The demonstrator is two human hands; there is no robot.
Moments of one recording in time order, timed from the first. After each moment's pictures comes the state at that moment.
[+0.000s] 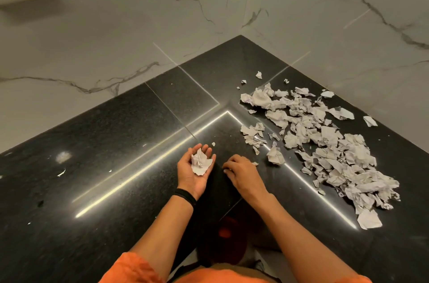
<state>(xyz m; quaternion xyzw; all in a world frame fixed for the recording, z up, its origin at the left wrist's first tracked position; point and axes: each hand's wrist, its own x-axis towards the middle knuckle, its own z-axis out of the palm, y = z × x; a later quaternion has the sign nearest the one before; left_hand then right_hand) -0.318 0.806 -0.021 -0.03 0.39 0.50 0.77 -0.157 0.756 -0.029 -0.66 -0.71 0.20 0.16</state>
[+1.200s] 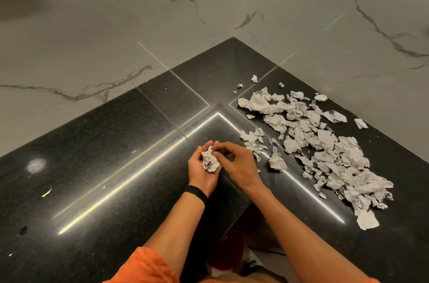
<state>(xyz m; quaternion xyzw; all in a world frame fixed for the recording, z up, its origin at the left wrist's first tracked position) -0.295 0.844 -0.033 -0.06 0.33 0.47 0.81 -0.194 0.795 0.024 -0.65 -0.55 0.33 0.42</state>
